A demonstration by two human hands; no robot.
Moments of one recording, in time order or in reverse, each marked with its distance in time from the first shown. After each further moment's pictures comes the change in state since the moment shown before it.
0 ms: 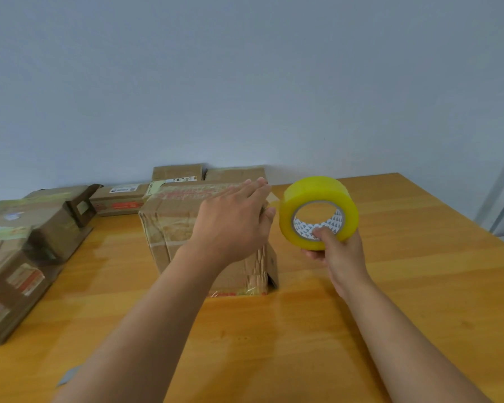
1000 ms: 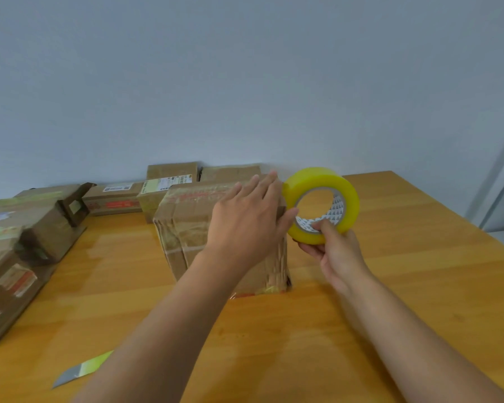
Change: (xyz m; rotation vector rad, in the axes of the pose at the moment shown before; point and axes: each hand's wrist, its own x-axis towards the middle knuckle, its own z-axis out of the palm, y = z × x) left_hand -0.003 0.024 0.005 0.024 0.099 0.069; right_hand -0.009 -0.016 0.010 0.177 0.001 0.144
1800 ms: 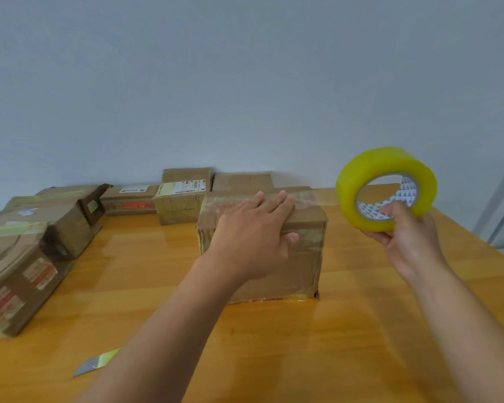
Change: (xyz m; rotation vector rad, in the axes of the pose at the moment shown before) left_hand -0.018 -0.012 -0.026 -0.019 -0.246 0.022; right_hand -0.004 -0.080 -0.032 -0.100 0.133 -0.246
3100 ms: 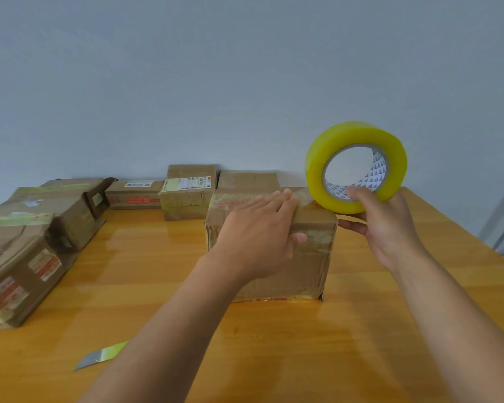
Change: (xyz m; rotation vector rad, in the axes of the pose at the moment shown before) left_hand 0.000 -0.006 0.002 -0.043 0.073 0.058; right_hand -0.011 -0.007 0.047 -0.125 -0.307 -0.125
